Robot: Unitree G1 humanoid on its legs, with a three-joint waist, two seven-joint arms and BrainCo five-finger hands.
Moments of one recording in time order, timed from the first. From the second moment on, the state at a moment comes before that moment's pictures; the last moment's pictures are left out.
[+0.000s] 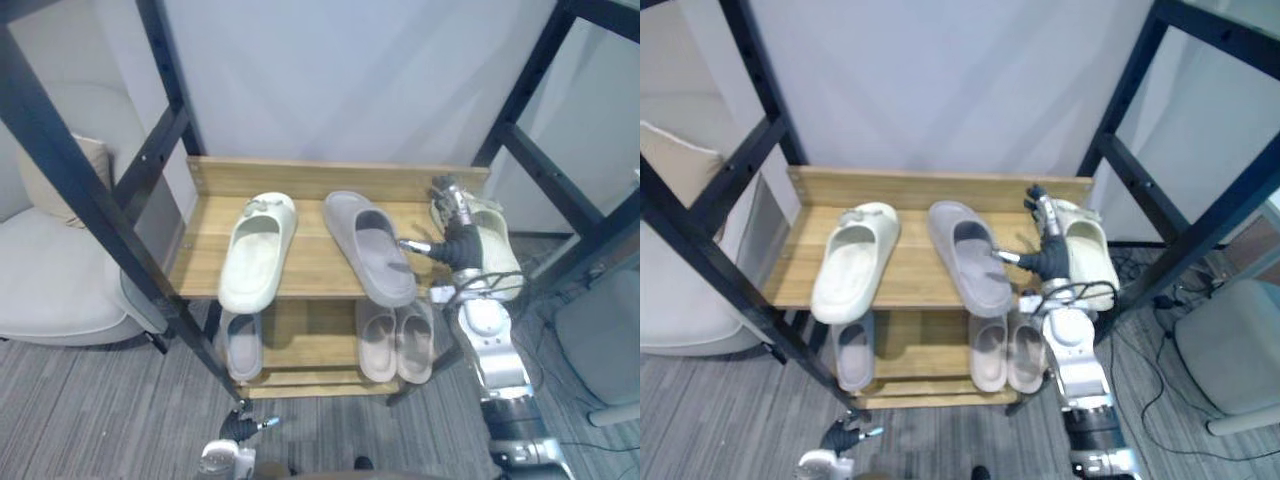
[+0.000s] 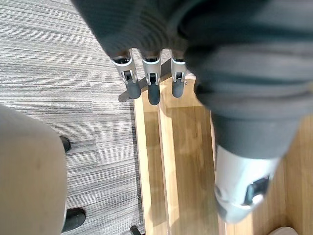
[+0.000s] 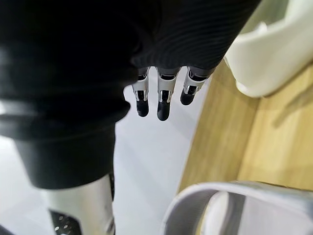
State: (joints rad) left arm 0.05 0.11 -0.02 1.05 0.01 -0.16 0.04; right arm -0.23 -0.24 0.02 -0.01 0.01 -0.13 -0.09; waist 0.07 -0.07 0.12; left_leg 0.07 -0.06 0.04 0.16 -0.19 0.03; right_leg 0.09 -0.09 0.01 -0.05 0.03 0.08
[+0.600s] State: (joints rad) left arm 0.04 0.11 -0.02 1.05 0.00 -0.16 0.03; right arm -0.38 -0.23 0.05 0.17 -0.04 -0.09 -0.12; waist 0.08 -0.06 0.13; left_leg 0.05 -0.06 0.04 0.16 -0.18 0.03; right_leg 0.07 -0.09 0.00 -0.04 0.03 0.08
